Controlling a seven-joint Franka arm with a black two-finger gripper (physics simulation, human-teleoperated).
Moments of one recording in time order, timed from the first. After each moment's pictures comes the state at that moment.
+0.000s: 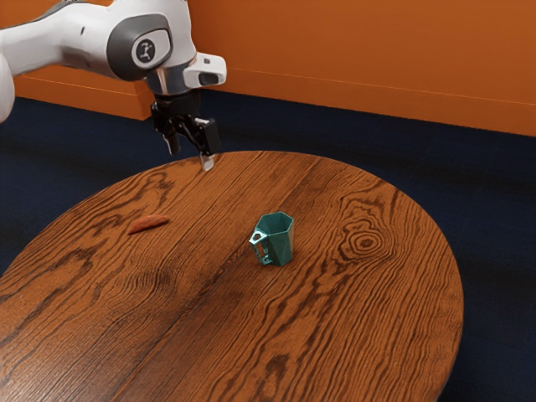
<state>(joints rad) -0.28 0.08 0.19 -1.62 0.03 1.74 0.11</state>
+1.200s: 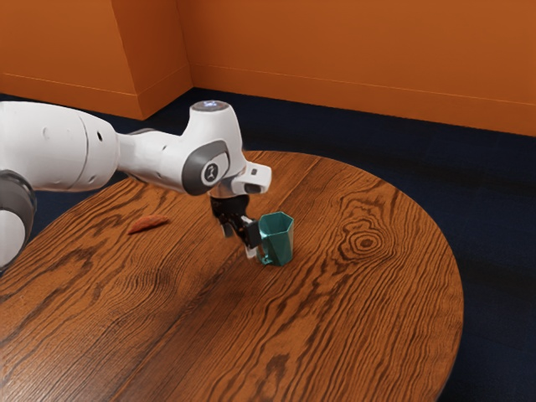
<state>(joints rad) -0.29 0.38 0.18 -1.81 -0.11 2.20 0.37</state>
